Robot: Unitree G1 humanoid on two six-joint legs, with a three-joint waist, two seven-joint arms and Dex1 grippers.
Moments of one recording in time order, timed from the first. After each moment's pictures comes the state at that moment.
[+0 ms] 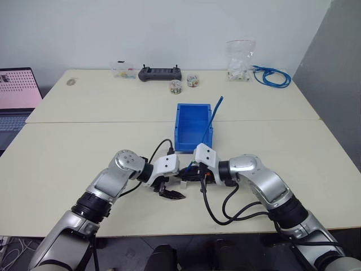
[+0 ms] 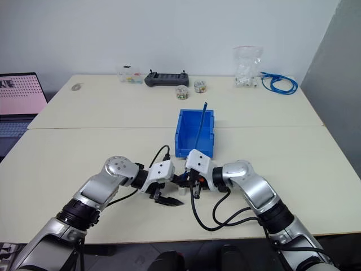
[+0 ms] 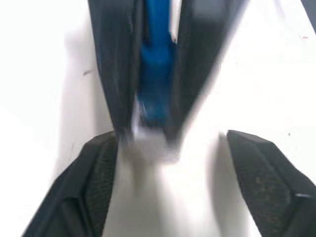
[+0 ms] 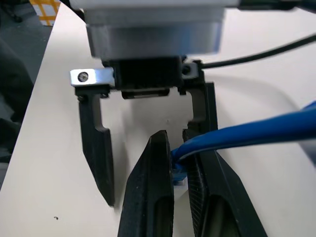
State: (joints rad) left arm -0.50 0.65 -0.37 0.13 -0.10 0.29 -1.32; right arm -0.54 -0.36 0.44 -0.11 0.18 0.58 0.91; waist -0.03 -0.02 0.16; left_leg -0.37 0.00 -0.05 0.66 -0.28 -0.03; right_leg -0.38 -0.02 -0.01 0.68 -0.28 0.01
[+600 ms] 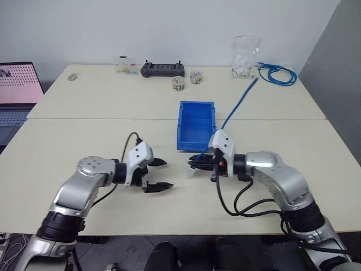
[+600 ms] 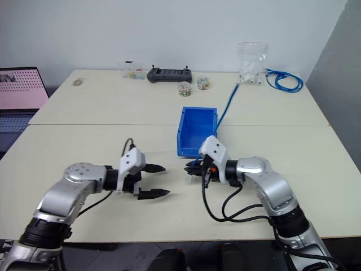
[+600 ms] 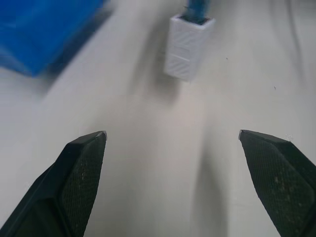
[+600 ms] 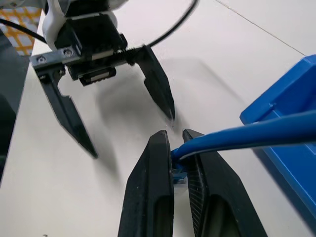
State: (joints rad) left arm -0.30 0.74 -0.04 -0.15 -0.30 0.54 -1.14; right arm -0.48 -0.40 0.22 -0.33 0.33 0.78 0.82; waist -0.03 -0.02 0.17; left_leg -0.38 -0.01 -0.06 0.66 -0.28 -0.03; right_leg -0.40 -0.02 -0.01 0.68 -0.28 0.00
